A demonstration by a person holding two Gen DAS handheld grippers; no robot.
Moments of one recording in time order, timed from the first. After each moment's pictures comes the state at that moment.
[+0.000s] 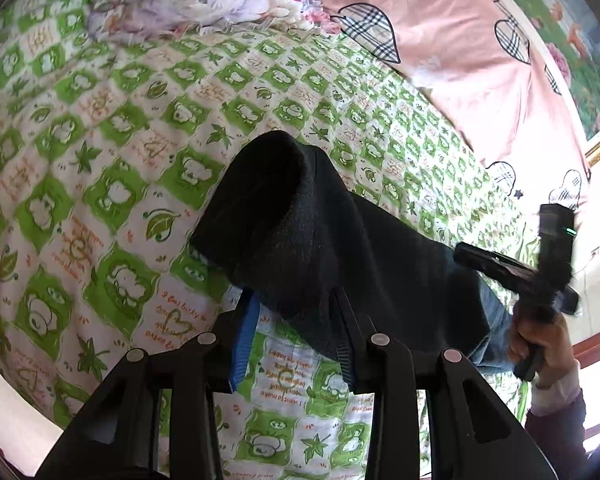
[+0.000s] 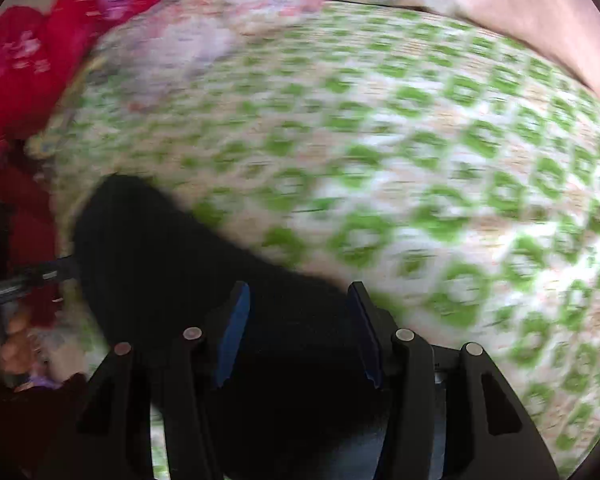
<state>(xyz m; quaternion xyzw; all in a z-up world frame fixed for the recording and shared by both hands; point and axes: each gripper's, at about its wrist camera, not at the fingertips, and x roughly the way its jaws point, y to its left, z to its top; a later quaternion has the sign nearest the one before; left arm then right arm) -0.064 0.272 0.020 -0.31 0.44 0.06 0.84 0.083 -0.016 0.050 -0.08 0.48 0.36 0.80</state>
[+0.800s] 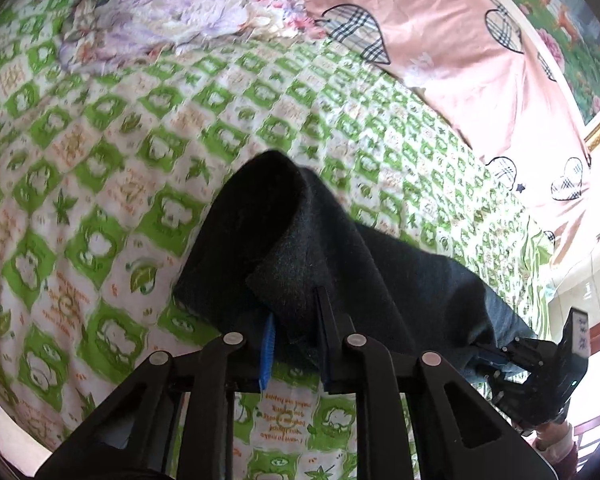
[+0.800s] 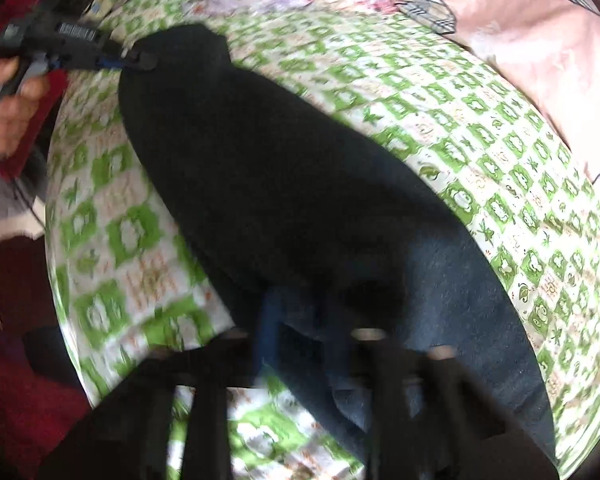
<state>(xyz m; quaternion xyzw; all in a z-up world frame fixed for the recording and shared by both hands) -0.035 0.277 0.030 -0.28 0.42 0.05 0.86 -0.022 -0.050 0.030 -0.24 0.42 0.30 0.82</state>
